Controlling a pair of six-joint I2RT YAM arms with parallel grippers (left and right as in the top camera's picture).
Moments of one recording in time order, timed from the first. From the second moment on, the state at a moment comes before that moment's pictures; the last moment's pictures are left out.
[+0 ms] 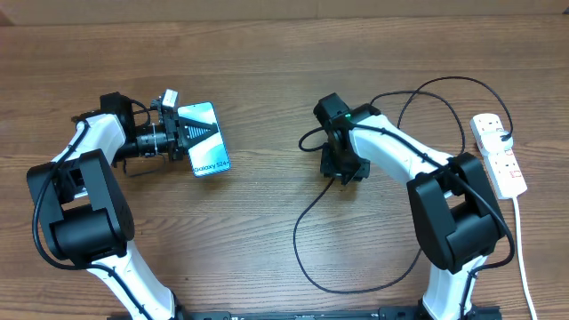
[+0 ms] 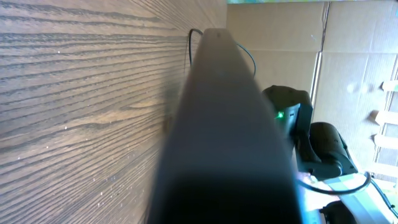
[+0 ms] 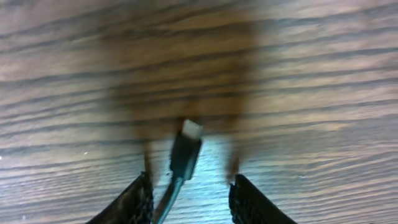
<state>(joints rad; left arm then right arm) 0.26 2.05 1.32 -0.89 1.32 0.08 0.46 2.01 1.35 -0.92 0.03 0.62</state>
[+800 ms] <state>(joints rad) 0.26 2.05 1.32 -0.89 1.32 0.08 0.44 2.01 1.35 -0.88 -0.02 0.69</state>
